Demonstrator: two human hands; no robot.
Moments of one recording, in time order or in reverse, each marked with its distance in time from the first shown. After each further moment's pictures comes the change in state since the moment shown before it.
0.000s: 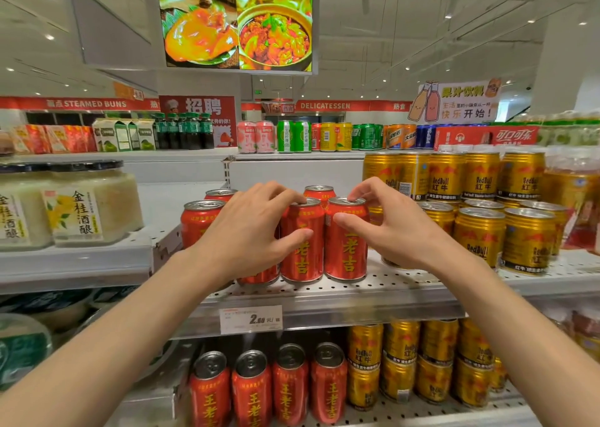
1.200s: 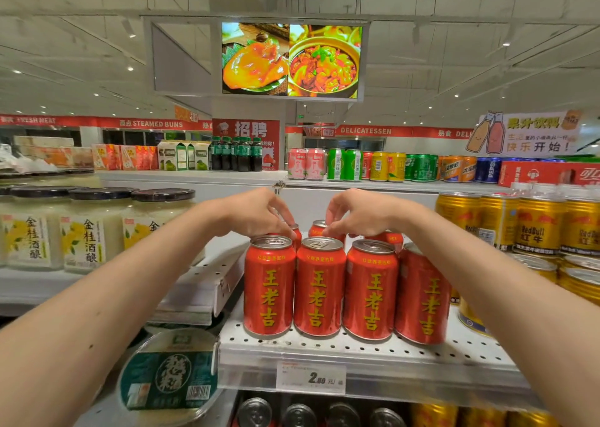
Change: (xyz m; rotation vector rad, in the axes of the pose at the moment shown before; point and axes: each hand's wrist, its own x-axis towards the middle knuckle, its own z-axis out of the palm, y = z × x) left_hand 0.052 -0.118 -0.042 -0.373 -0.413 -0.476; right_hand 0.152 -0.067 0.056 -0.153 -0.466 -0.102
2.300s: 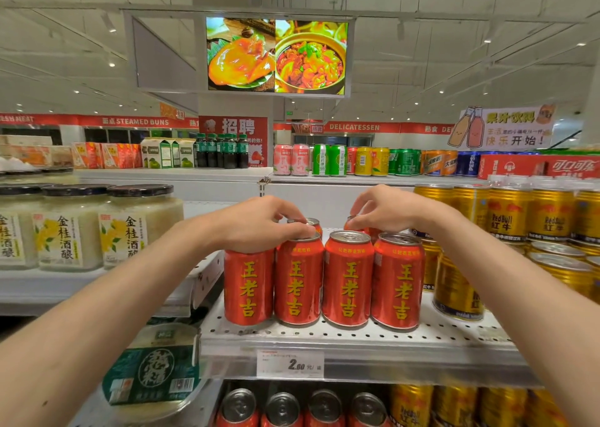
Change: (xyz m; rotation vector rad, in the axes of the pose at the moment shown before) left_hand -0.035 0.039 0.027 0.149 0.024 0.173; right_hand -0.036 0.053 -0.017 -0.009 0.061 0.180
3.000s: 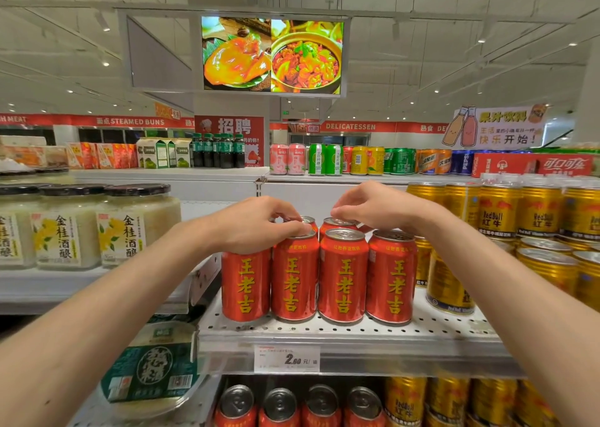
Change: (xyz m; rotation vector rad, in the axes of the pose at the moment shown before) left_hand -0.003 0.001 0.004 0.031 0.032 -0.013; right_hand -0.015 -0.015 0.006 0.189 0.052 -0.070
